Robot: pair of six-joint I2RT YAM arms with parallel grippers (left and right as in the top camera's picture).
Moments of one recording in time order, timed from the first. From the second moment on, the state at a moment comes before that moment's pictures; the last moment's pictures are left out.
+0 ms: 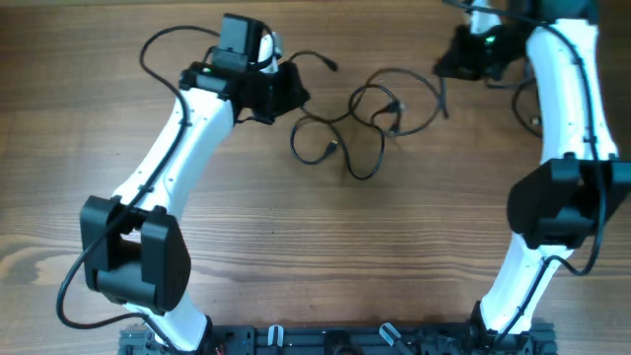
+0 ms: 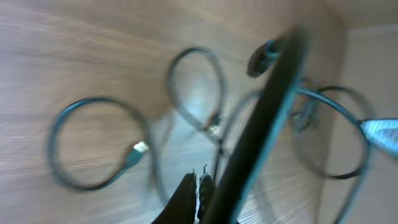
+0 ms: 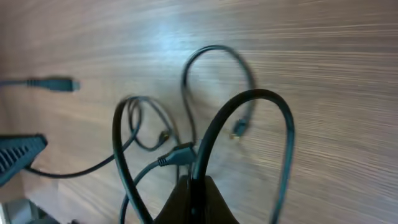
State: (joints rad) left arm -0.29 1.83 1.52 -0.64 0.48 -0.64; right arm -0.02 2.13 2.14 -1.35 -0.52 0.06
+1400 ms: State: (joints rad) left arm -0.13 1.84 1.51 -0.74 0.38 -0.59; right arm -0.57 1.75 2.31 -1.45 -0.15 0.30
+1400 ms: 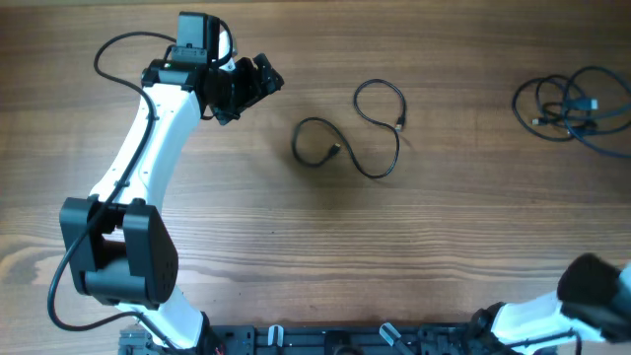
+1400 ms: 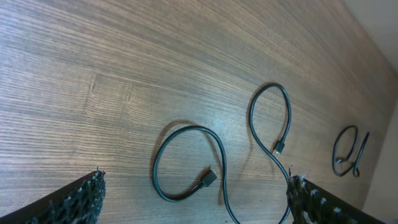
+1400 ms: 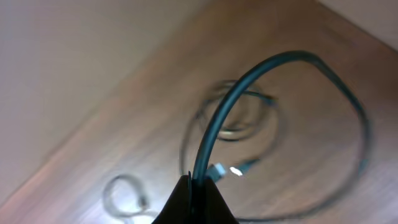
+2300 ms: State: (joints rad) left arm -0.13 1.84 1.51 -0.77 0.38 -0.59; right arm -0.64 2.29 2.30 -1.46 0.20 0.51
